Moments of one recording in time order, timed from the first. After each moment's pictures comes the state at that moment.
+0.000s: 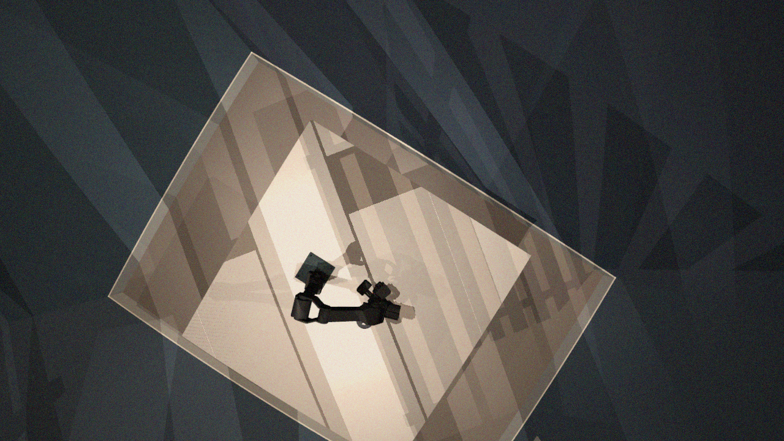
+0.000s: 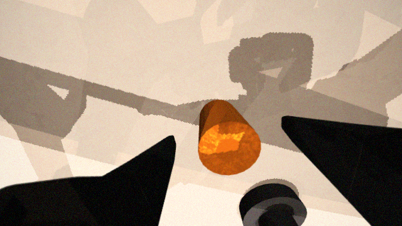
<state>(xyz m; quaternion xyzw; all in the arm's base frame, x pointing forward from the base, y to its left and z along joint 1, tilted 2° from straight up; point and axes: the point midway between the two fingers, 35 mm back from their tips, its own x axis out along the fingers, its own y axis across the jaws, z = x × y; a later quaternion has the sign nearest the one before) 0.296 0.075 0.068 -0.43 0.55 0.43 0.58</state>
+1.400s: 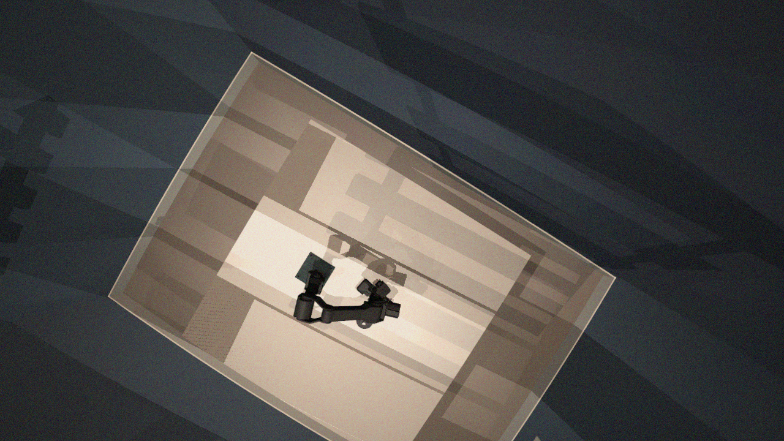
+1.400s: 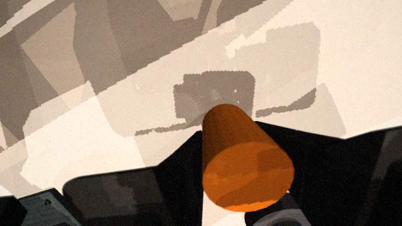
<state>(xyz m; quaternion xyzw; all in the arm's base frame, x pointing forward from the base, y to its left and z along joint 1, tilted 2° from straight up) 0.294 0.075 0.053 -0.42 0.55 0.44 0.57</state>
